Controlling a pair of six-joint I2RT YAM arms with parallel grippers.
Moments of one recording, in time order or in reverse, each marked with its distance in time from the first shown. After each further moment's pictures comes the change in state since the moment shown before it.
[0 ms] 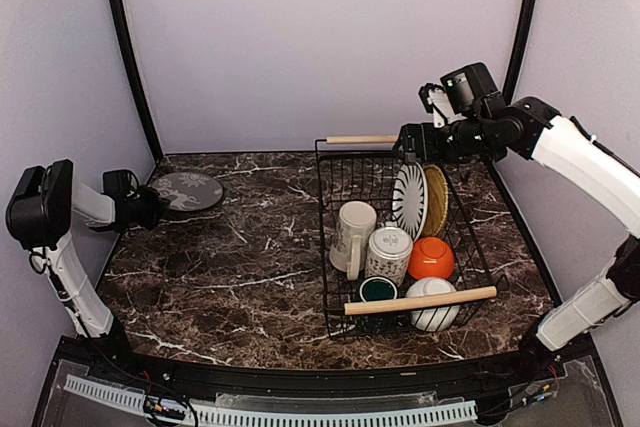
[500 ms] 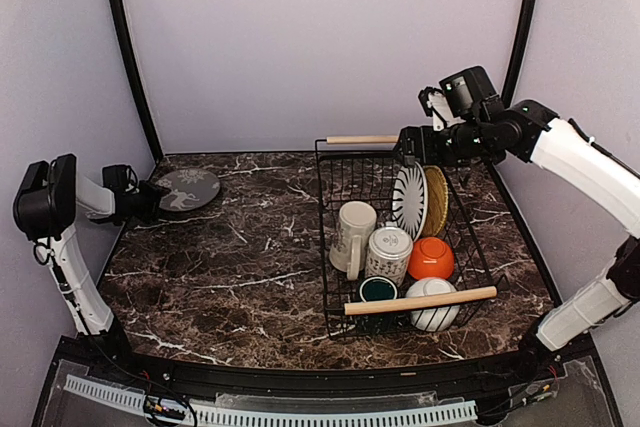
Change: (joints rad) left arm 0.039 0.120 0.127 -0.035 0.056 0.077; right arm 0.000 -0.003 -0.024 0.013 -0.012 0.017
